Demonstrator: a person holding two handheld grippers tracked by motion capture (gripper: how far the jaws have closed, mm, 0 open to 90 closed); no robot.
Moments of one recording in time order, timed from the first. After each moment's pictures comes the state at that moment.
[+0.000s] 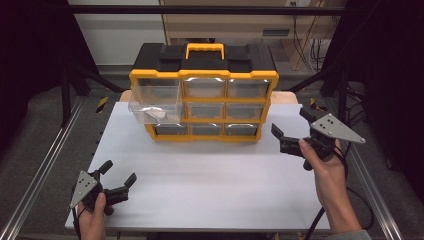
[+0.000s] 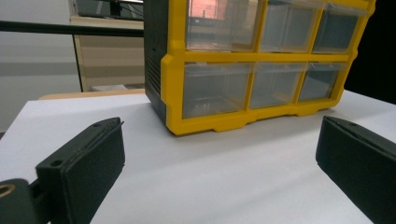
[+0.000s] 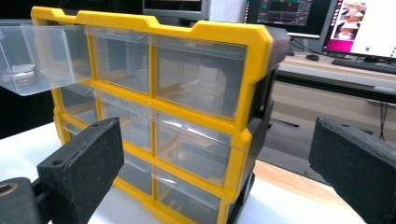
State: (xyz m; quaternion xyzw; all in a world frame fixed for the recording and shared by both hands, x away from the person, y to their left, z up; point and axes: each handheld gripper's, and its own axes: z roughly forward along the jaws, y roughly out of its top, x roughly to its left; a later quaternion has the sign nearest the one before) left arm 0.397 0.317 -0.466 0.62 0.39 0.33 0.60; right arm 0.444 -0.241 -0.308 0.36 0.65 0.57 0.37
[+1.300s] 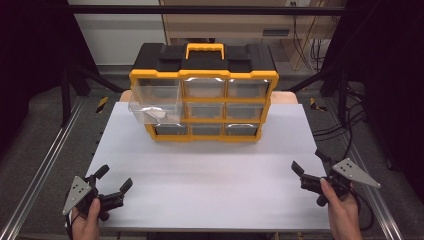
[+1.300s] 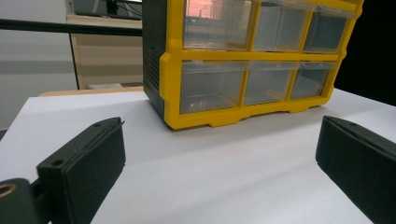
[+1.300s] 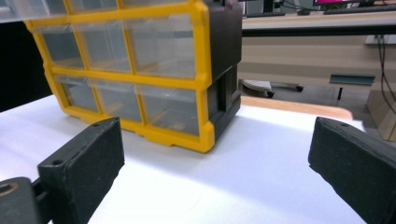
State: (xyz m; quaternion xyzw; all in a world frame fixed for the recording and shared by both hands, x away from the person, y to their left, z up) left arm 0.382 0.325 -0.466 0.62 0.39 0.32 0.60; right arm 0.404 -0.308 -0.421 0.41 0.63 0.58 0.32
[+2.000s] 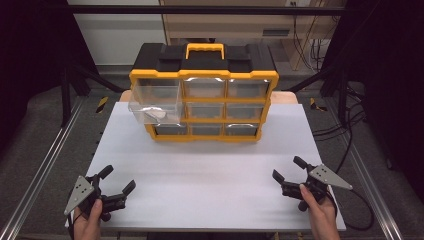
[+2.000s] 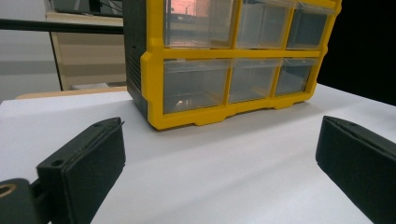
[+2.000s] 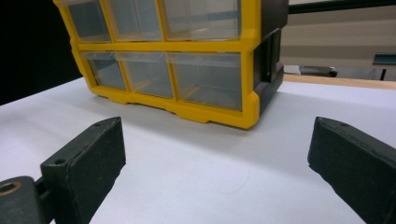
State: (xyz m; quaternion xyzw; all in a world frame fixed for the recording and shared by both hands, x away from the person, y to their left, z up) left arm 0.382 0.319 -0.464 0.64 0.37 0.30 0.60; right arm 0.411 -0.273 -0.456 0.40 0.65 0.59 0.27
